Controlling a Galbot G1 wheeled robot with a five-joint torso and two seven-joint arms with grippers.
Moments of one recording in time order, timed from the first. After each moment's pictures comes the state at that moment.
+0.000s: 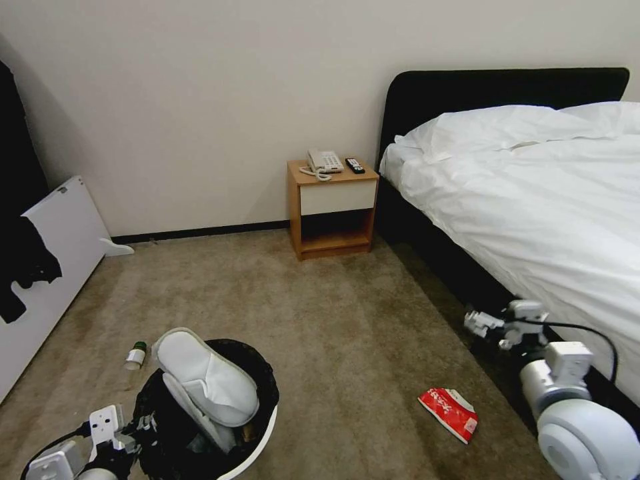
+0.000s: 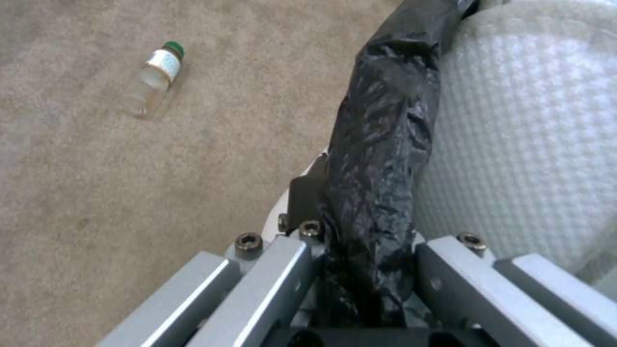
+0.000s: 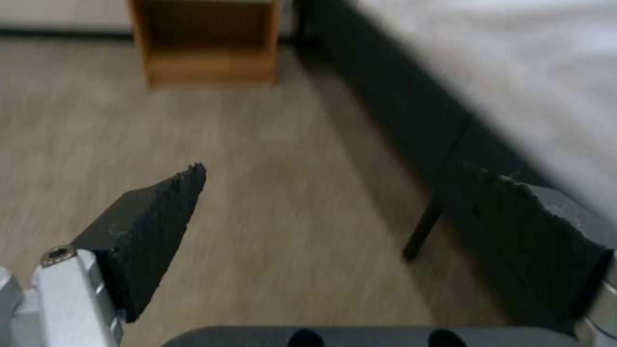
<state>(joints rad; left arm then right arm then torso) 1.69 -1.49 -0.90 -2.29 -0.56 0.65 -0.09 -1.33 0.76 0.42 2.13 0.80 -0.43 0.53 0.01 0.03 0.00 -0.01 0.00</state>
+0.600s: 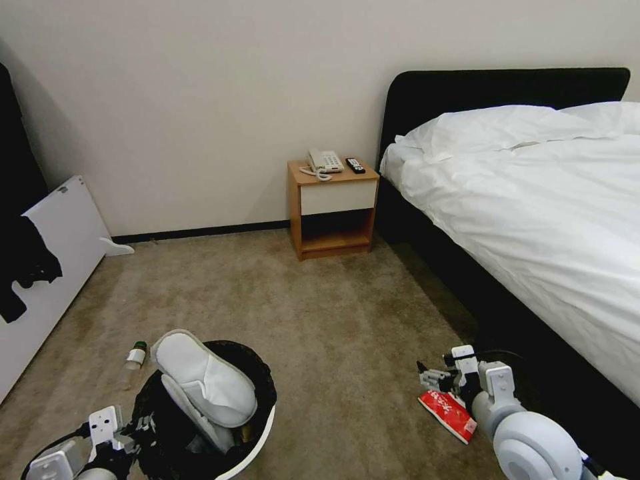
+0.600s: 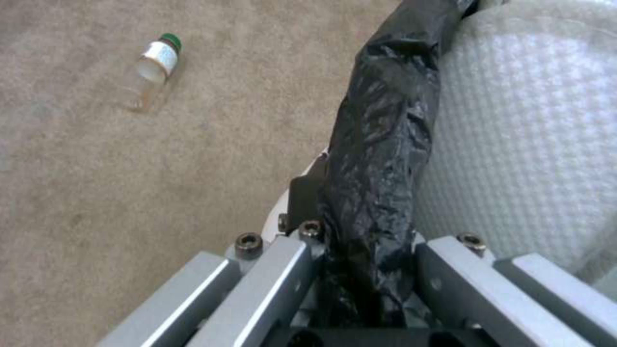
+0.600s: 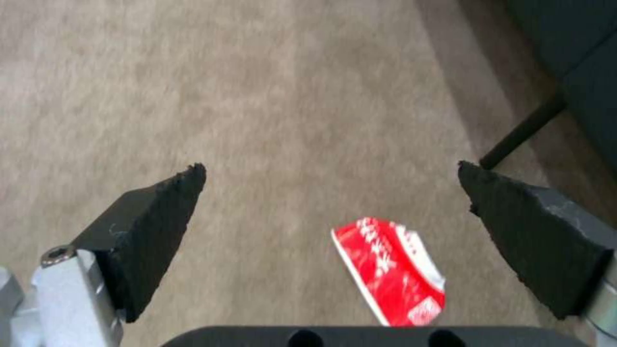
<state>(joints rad) 1.68 -1.48 -0.90 -2.25 -0.57 0.65 -0.09 -1.28 0.68 0.20 2.09 0.89 -0.54 0.51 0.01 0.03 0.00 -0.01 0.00</state>
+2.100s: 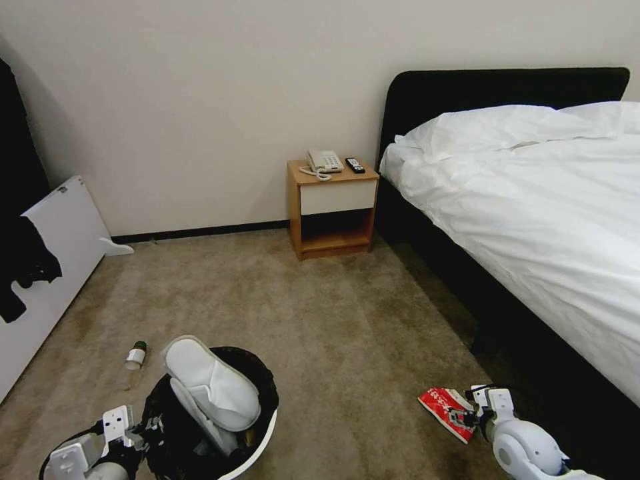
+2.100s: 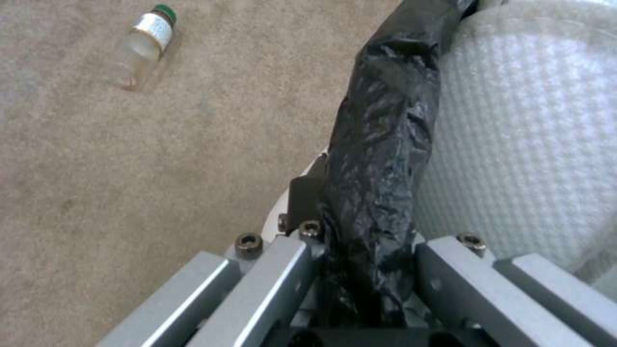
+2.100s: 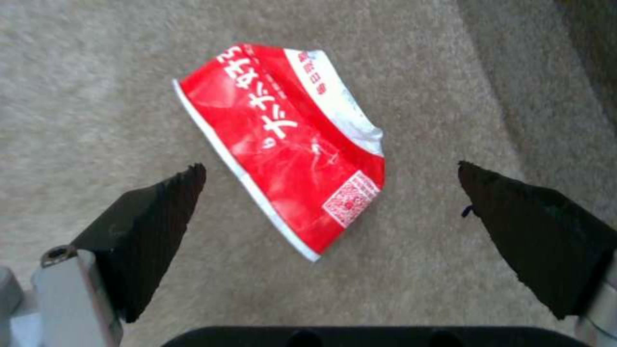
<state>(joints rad) 1.65 -1.43 -0.88 -2.16 -0.58 0.64 -0.09 -1.11 0.86 0.12 1.47 0.76 -0.52 0.37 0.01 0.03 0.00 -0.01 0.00</state>
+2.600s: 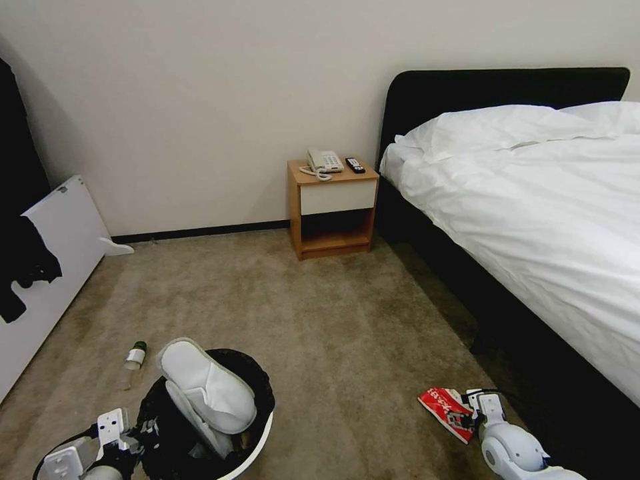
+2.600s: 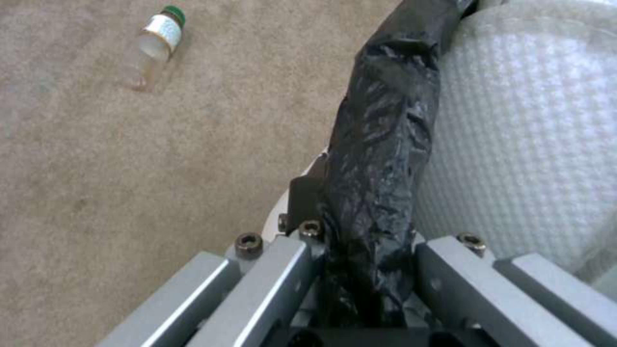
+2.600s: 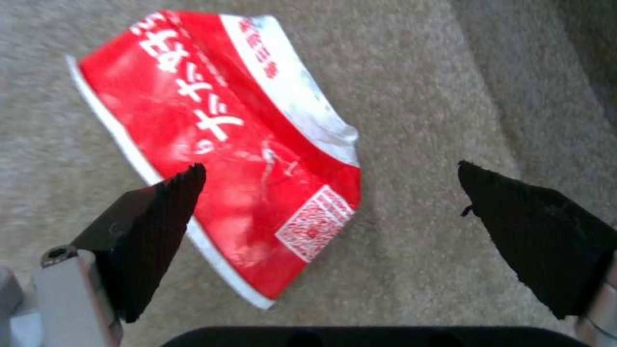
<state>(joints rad) 1.65 -1.42 -0.89 -2.16 -0.59 0.64 -0.09 -1.01 0.93 0.06 1.22 0.65 -0.41 0.32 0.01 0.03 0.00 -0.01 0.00</state>
